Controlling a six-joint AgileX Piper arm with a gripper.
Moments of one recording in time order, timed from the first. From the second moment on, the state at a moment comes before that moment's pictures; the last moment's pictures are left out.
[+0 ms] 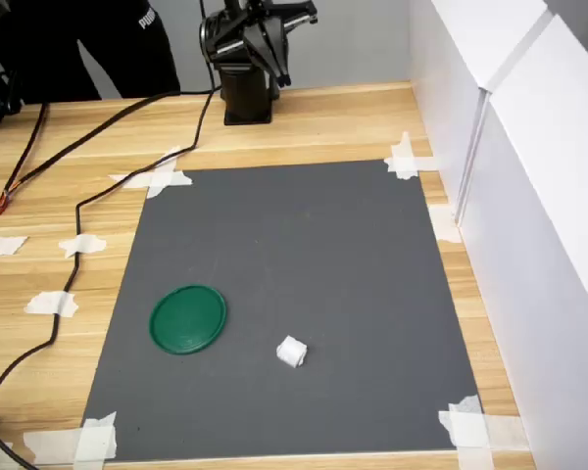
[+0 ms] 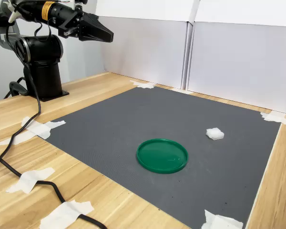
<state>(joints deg) -4.5 -0.7 -6.9 47.4 30.5 -41.3</state>
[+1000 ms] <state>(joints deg) -4.5 6.5 -13.5 43.2 31.7 -41.3</state>
